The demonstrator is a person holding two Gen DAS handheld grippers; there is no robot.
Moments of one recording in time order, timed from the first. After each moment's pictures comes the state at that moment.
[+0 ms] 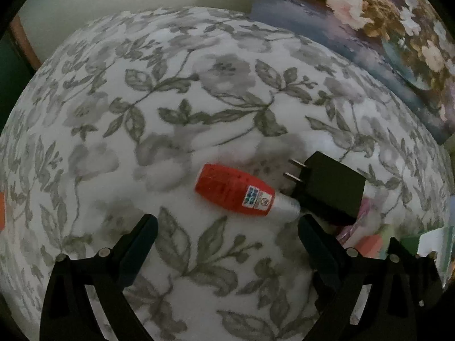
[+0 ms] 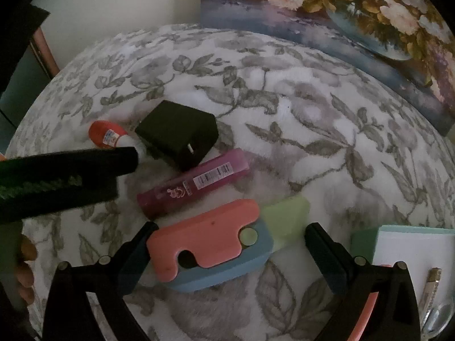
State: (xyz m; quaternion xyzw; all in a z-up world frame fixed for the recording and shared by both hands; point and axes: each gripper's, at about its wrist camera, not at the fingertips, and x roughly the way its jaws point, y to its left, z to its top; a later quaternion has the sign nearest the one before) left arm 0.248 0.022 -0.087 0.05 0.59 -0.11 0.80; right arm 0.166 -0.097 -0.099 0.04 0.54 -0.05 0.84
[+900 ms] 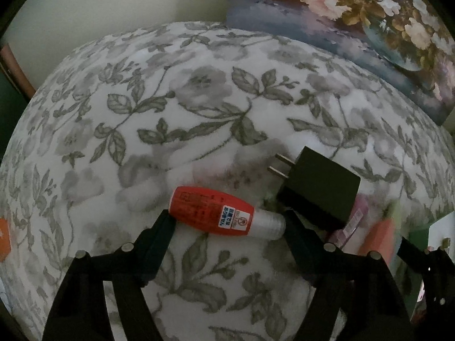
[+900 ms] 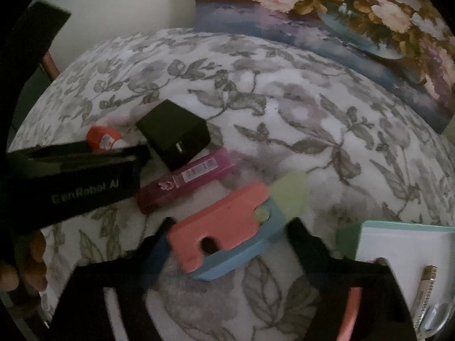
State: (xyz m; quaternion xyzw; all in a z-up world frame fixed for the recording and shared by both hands) left arm 0.244 -0.011 -0.087 0.09 0.56 -0.13 0.81; right arm 0.152 -0.106 -0.088 0.05 0.54 -0.06 0.84
